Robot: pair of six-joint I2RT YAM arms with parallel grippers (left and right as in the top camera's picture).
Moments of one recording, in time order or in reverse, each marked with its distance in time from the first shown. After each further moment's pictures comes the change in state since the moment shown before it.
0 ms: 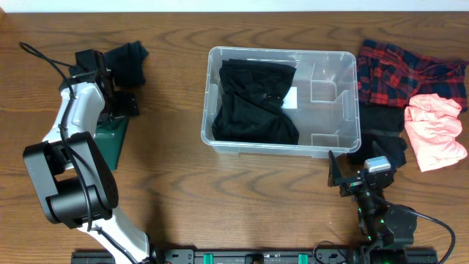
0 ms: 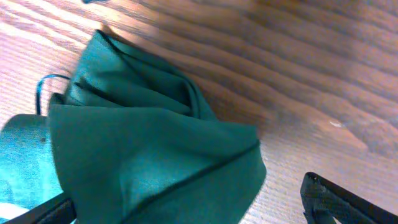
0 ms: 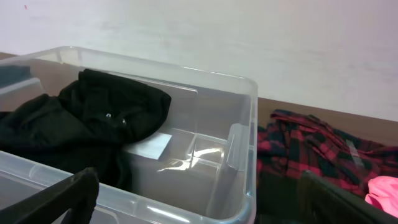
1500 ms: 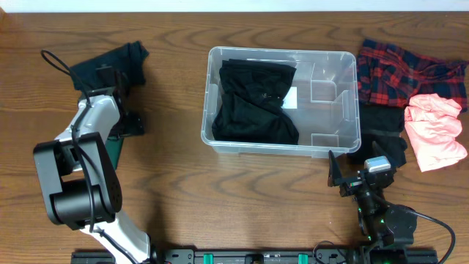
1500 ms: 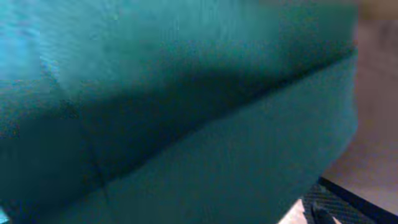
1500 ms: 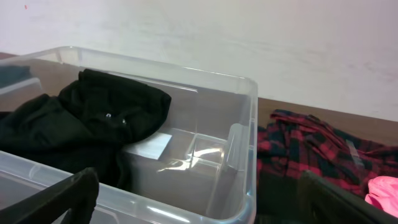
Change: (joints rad) left arm -0.056 -0.021 -0.185 0.090 -0.224 -0.037; right arm 0.000 0.000 0.000 0.000 0.000 0.000
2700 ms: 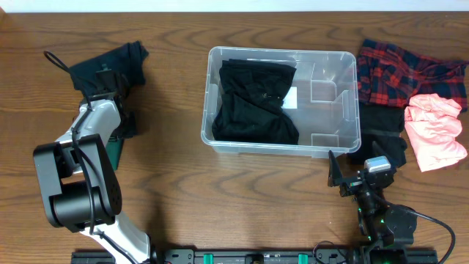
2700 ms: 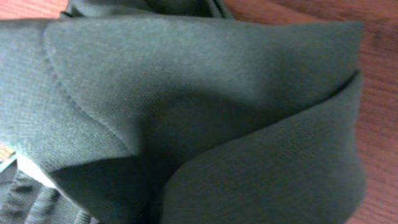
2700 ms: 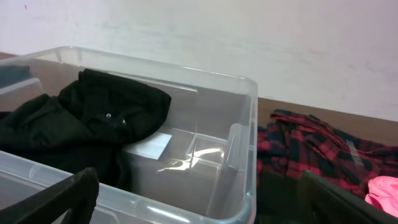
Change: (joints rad) left arm 0.002 -0.014 -0.043 0.071 -0.009 0.082; right arm 0.000 0.000 0.000 0.000 0.000 0.000
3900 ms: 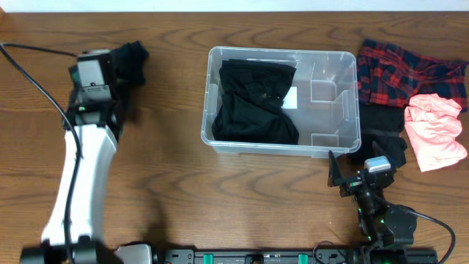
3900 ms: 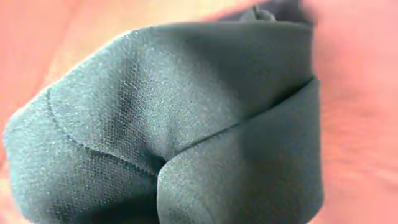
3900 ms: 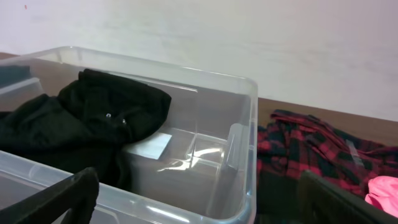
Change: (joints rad) left arm -0.120 -0.465 0.030 0.037 0.021 -0.023; right arm 0.000 0.000 0.000 0.000 0.000 0.000
